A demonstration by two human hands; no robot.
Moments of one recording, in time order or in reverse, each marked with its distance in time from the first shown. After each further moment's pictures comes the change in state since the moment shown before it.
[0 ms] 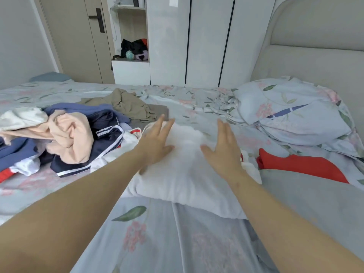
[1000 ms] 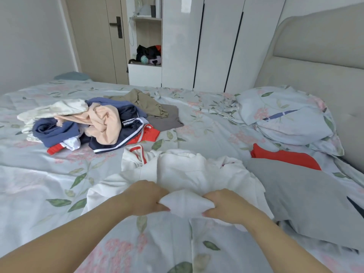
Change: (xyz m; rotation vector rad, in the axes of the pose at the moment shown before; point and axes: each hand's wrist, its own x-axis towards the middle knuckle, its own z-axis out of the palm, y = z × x) left_hand -0.207 0.042 -0.017 0.189 -0.446 0.130; right_hand -0.168 -0.017 -0.051 -0.218 -0.814 -0.190
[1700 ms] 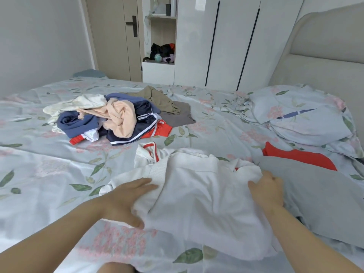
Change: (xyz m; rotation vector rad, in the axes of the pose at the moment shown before) left_hand -0.072 -0.049 0.036 -0.286 -0.092 -0.122; right_hand 0.003 0.056 0.001 0.277 0.643 0.714
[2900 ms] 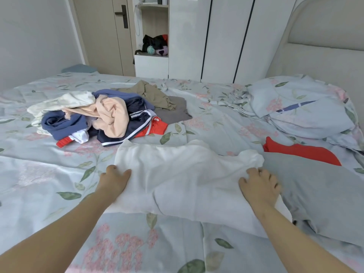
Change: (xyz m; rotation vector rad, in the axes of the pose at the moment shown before) left_hand 0.068 -0.027 -0.007 -0.760 0.526 -0.816; right_hand 0.005 -0.014 0.029 -0.385 0.093 -0.104
